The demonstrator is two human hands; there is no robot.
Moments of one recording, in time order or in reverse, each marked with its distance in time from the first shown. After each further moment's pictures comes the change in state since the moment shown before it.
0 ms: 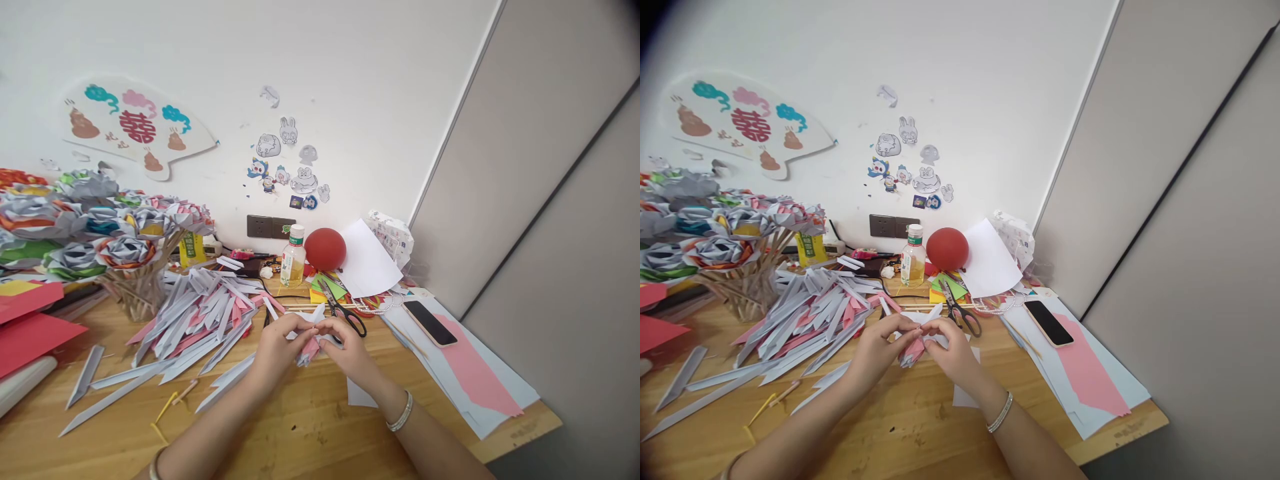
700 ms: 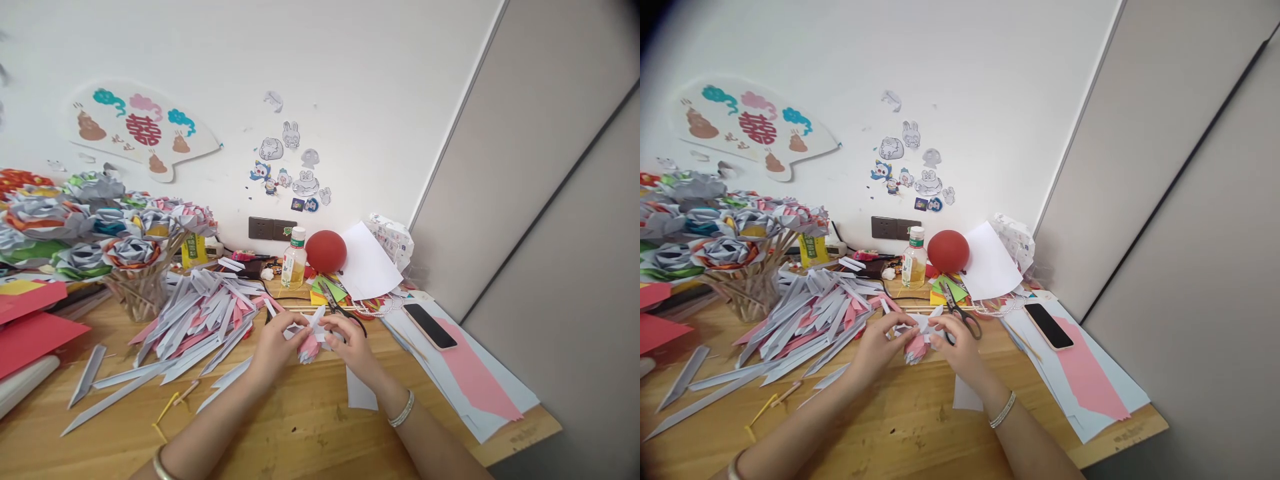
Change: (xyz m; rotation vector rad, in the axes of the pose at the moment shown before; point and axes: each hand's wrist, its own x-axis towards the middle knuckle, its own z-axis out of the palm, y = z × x) left_hand 0.004 -0.022 0.001 0.006 0.039 -0.083; right_hand 0.003 0.006 -0.011 0.057 -0.001 0.028
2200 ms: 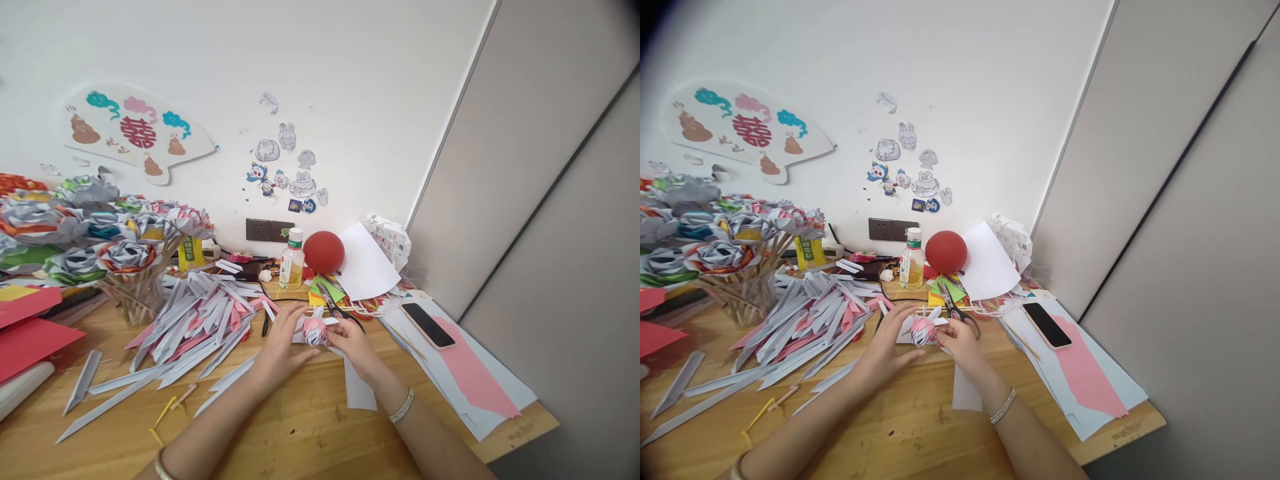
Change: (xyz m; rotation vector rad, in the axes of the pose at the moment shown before) left_hand -0.006 -0.015 0.007 0.185 -0.086 0.286; right_hand 0.007 0.006 0.002 0.383 0.026 0.340
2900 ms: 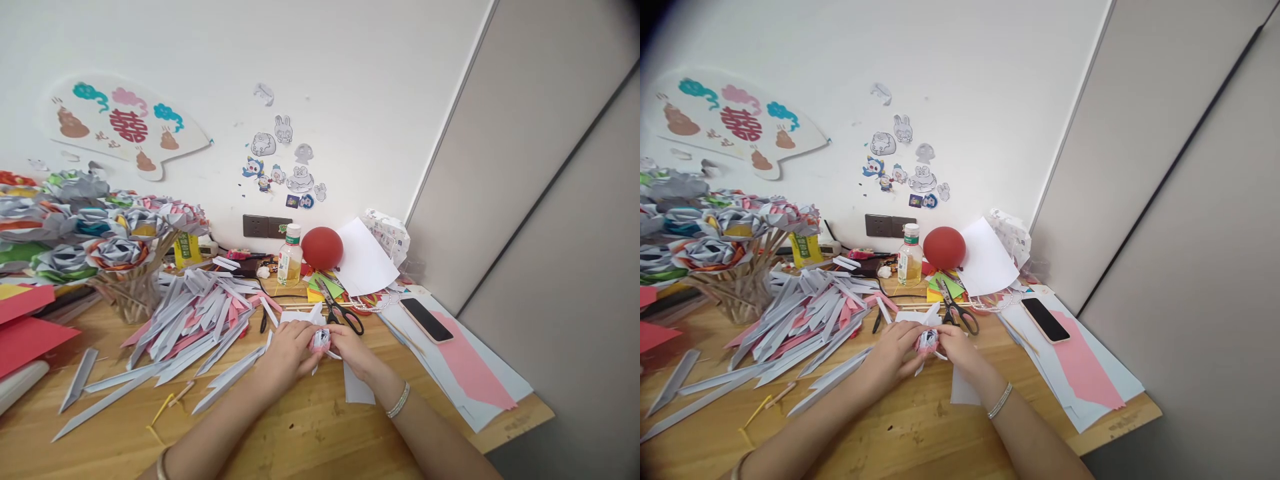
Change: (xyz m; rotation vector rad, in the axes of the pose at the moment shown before) left_hand -0.002 0.020 0.004 0.285 -0.176 0.154; right_hand -0.003 0.007 0.004 0.074 -0.066 0.191
